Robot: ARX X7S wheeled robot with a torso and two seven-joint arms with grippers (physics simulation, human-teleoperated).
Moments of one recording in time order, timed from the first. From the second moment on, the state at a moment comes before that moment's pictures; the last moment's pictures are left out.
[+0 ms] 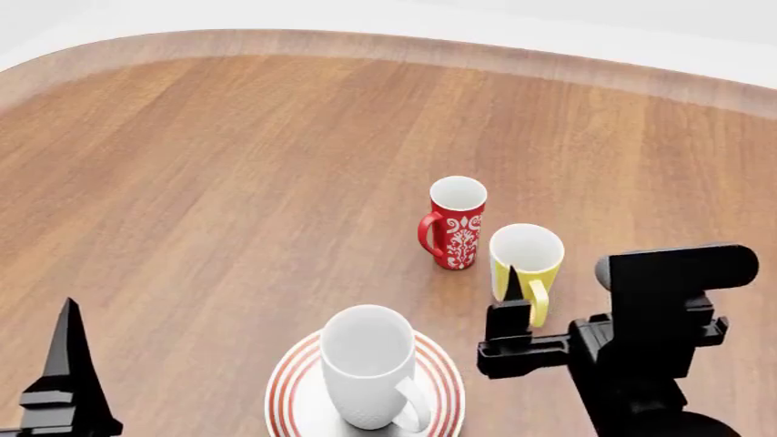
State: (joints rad) left arm 0.00 -0.37 0.13 0.57 -0.44 -0.18 -0.38; right arm 0.51 0.41 -0.11 -0.07 0.47 0.65 -0.01
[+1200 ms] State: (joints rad) left arm -0.01 -0.38 0.15 0.57 -0.46 -0.15 -0.36; right arm 1.17 0.15 -0.21 1.20 0.13 0.21 -0.11
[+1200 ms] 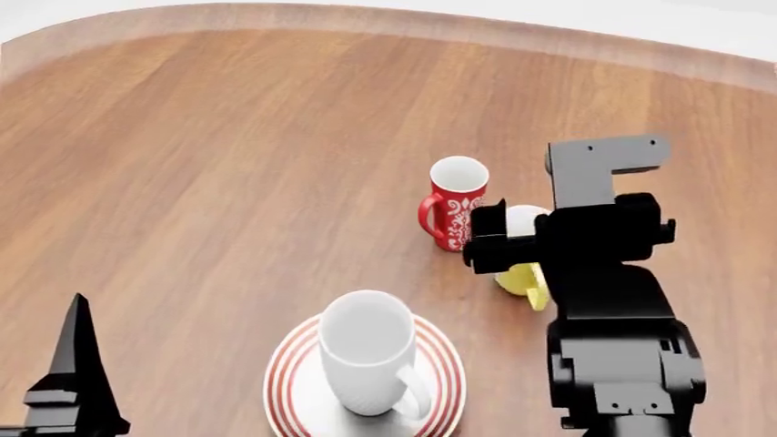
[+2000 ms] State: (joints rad) left arm 0.00 -0.39 0.14 0.58 -0.50 -0.13 -0.35; right arm 1.27 0.13 -0.06 1.31 0.01 0.22 -0.12
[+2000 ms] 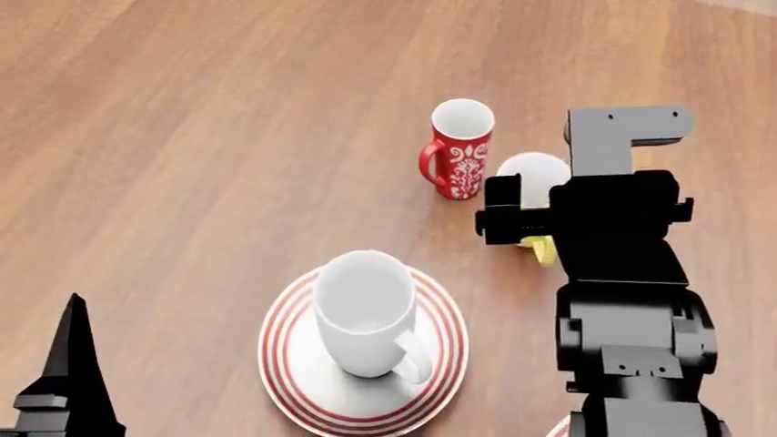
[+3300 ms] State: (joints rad) left arm 0.01 -0.40 0.14 0.58 -0.52 -0.08 -0.36; right arm 1.28 0.14 0.09 1.31 0.01 0.02 -0.12
